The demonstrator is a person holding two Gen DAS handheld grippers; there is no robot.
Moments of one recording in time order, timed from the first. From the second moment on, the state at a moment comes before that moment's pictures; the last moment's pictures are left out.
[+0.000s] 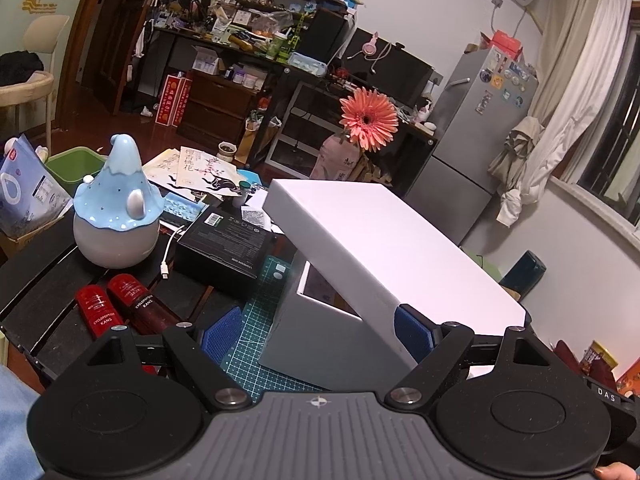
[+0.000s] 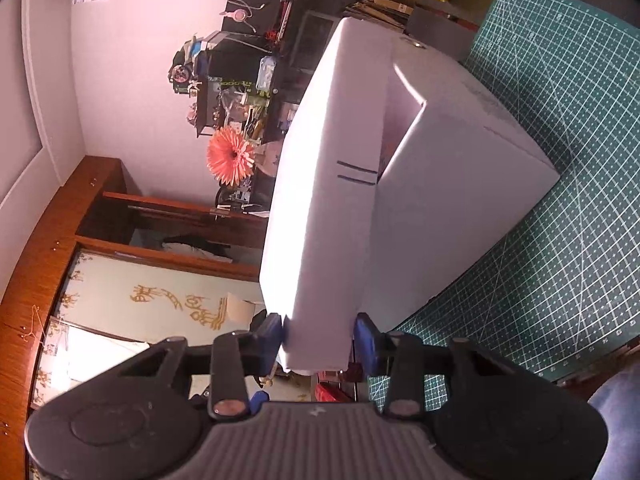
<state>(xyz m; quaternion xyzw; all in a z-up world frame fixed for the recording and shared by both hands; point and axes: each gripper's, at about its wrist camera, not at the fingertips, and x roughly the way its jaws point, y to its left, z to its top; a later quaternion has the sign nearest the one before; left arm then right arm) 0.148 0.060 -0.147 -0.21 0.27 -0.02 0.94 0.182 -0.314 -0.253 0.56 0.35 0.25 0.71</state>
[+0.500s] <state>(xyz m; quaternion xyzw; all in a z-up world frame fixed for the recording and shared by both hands) 0.207 0.105 -0.134 -0.36 0.25 -0.03 0.90 0.185 -0.325 -0.250 0.57 0.33 0.22 0.72</state>
